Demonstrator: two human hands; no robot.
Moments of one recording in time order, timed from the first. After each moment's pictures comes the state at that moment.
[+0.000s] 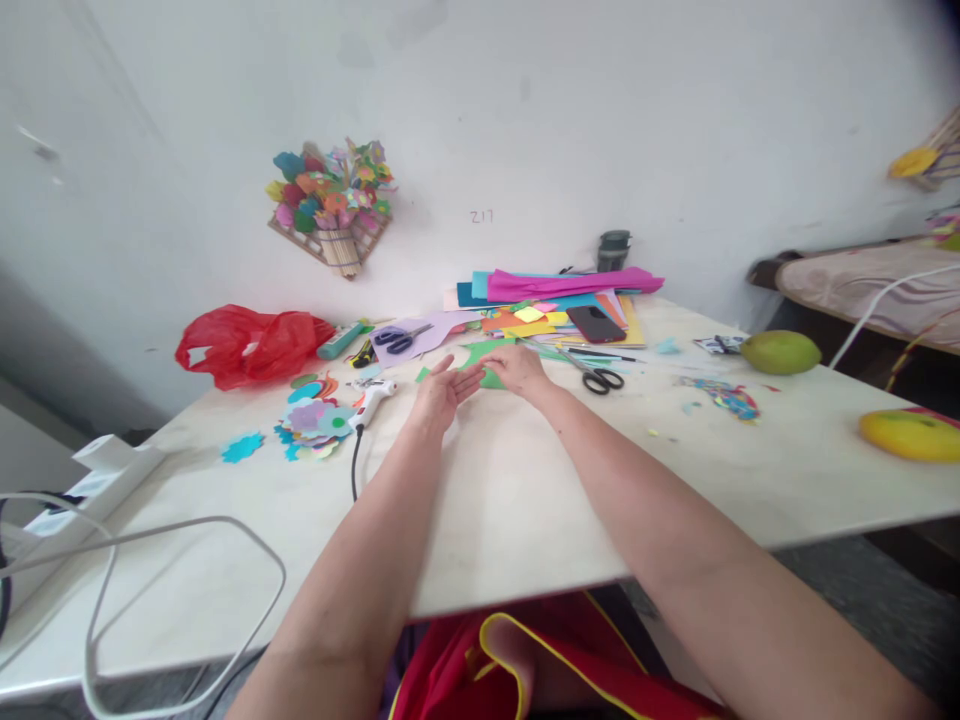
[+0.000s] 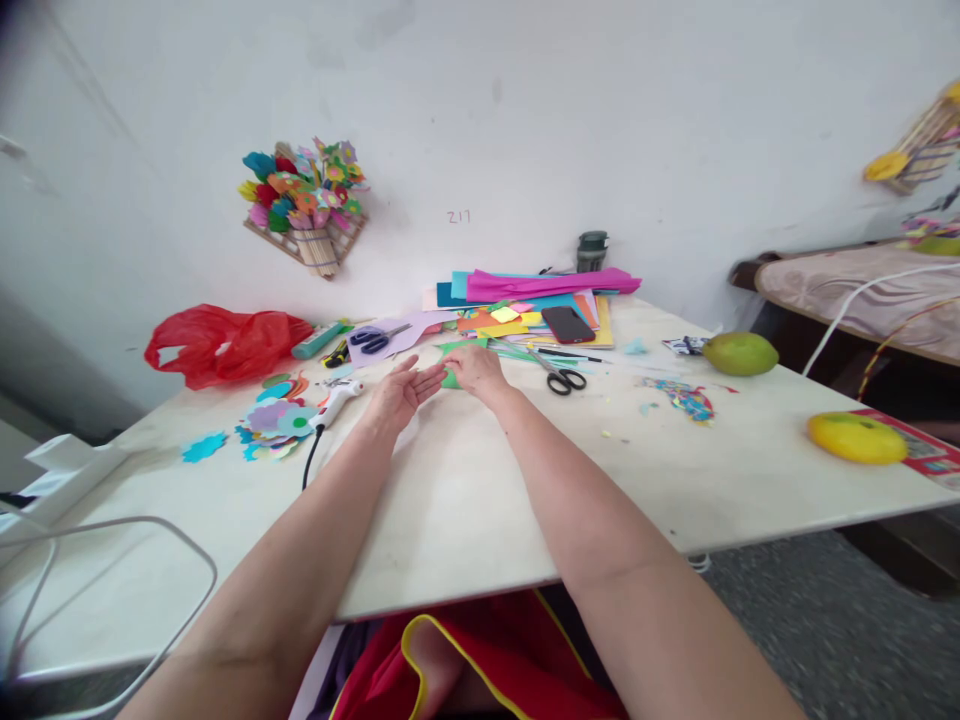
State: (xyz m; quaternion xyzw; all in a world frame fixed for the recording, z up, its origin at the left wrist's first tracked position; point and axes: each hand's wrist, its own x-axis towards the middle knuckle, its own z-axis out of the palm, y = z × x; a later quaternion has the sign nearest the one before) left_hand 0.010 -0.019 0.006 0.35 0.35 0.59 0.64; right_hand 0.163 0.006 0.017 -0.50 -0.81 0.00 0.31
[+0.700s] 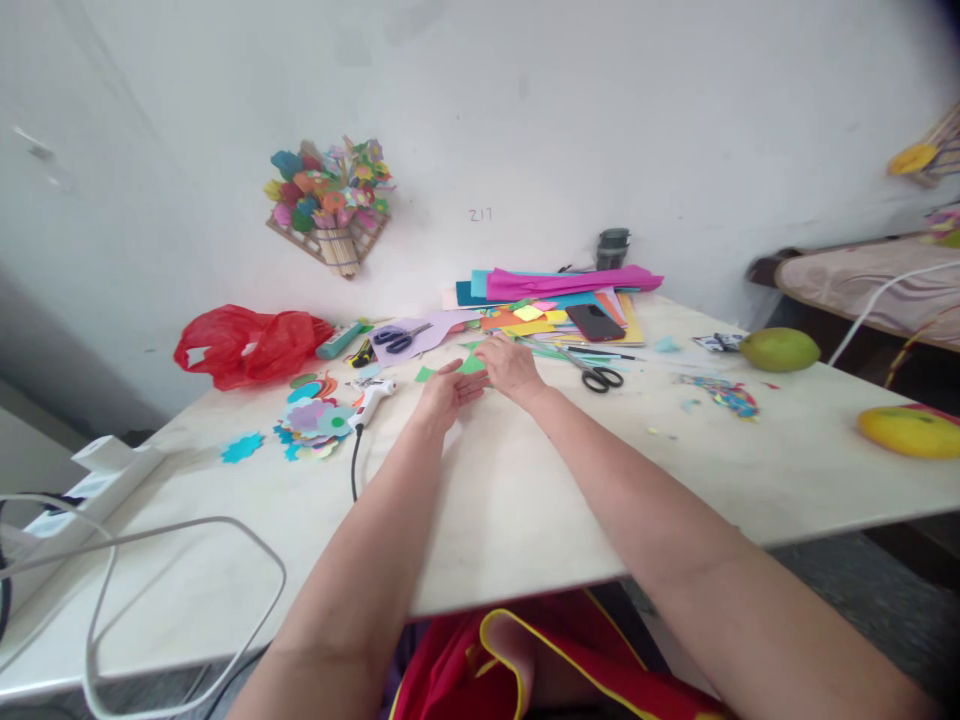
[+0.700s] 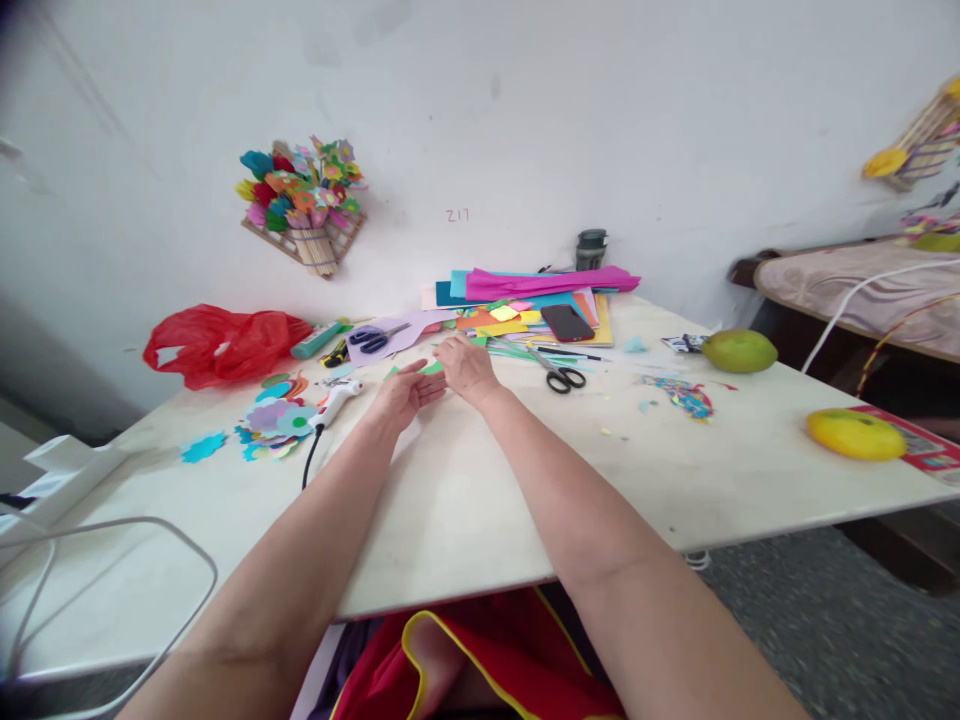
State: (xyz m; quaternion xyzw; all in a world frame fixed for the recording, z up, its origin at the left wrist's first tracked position) left_hand 0.014 -0.019 0.003 0.36 0.41 0.55 0.63; right_hand 0.154 0.001 0.018 -0.43 -0.83 -0.13 0.32
